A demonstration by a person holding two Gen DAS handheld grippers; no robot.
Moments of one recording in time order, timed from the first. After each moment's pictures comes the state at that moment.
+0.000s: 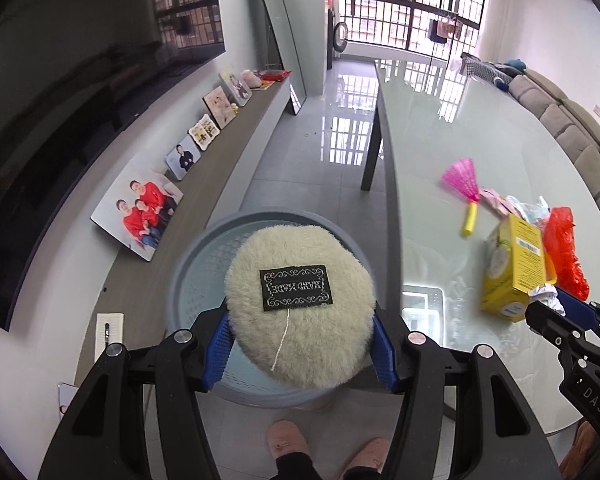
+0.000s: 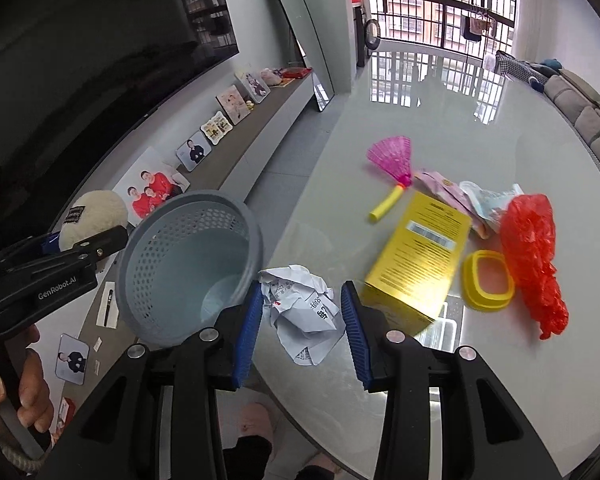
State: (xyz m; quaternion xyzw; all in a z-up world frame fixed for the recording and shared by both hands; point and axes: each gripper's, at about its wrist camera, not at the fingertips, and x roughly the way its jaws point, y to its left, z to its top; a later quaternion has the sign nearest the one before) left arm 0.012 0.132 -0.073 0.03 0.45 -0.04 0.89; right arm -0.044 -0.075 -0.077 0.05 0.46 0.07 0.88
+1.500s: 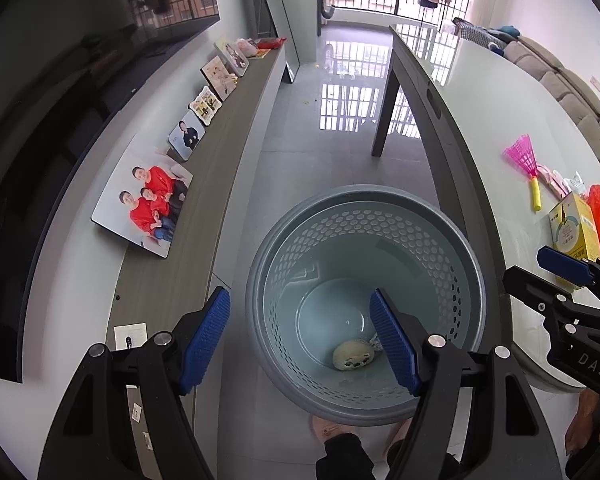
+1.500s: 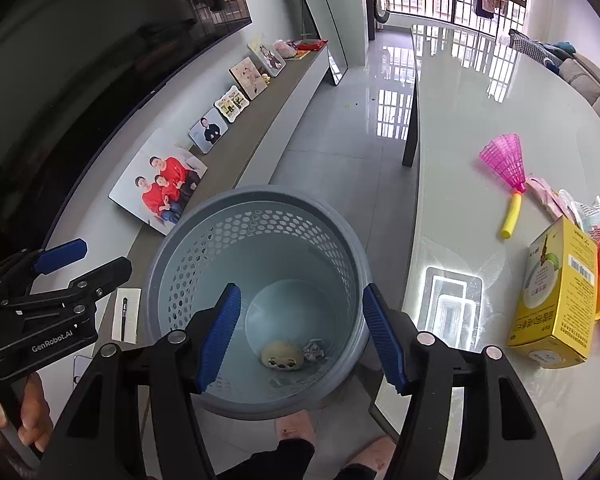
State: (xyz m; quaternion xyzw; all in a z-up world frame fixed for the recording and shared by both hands) left arm 0.077 0.241 -0.115 0.06 0.51 -0.07 0.86; right arm 0.039 0.051 -0.115 0.07 0.51 0.07 0.86
